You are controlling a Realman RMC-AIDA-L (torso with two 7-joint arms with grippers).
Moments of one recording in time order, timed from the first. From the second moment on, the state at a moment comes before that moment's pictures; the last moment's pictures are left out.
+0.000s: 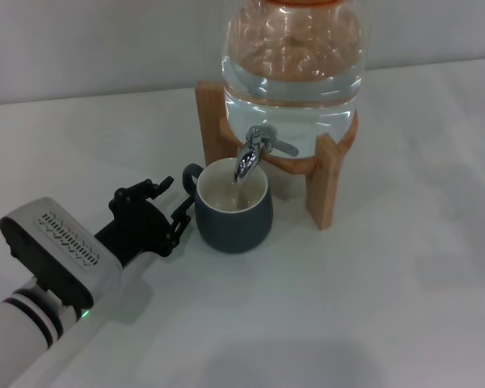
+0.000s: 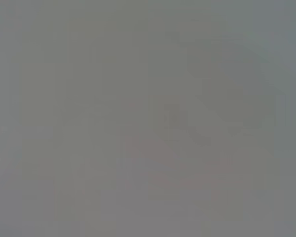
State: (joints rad) left arm -0.61 -2.09 2.70 0.26 -0.70 0.84 0.10; right arm 0.36 2.01 -0.29 -0.09 2.20 1.44 -2.69
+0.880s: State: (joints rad) left arm -0.50 -2.09 2.60 0.31 -0.72 0.85 0.24; right arm 0.36 2.01 -0.31 -0.09 2.20 1.43 -2.70
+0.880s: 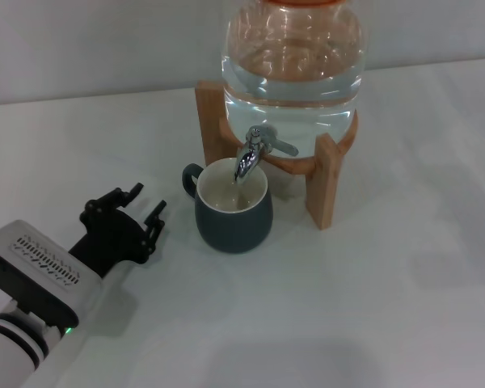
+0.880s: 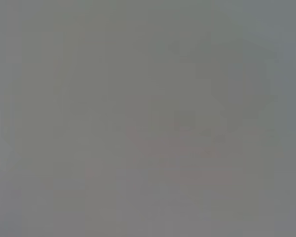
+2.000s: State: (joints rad) left arm -0.42 -2.09 2.36 0.34 -1.05 1.22 0.44; right arm 0.30 2.01 -0.48 -0.08 2.20 1.54 -2.67
